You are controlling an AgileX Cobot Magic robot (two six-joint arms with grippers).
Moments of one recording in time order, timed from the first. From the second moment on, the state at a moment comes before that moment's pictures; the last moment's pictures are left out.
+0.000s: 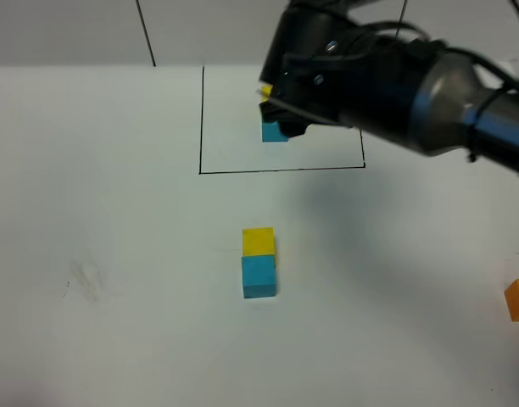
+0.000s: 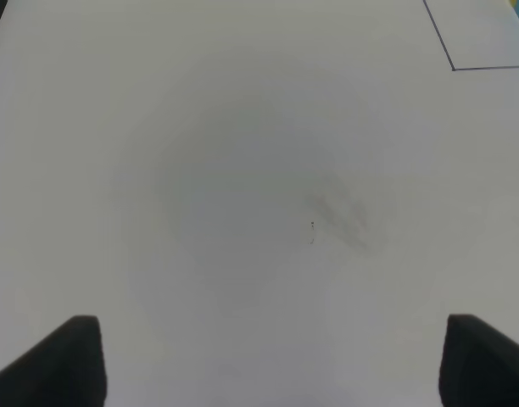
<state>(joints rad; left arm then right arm) -0.10 -0.01 -0.51 0.09 1.07 -0.06 0.76 1.84 -1.60 -0.76 1.19 0.91</state>
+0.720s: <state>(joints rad) -0.10 -0.01 -0.51 0.09 1.07 -0.06 0.00 1.39 -1.48 -0.23 1.22 0.06</state>
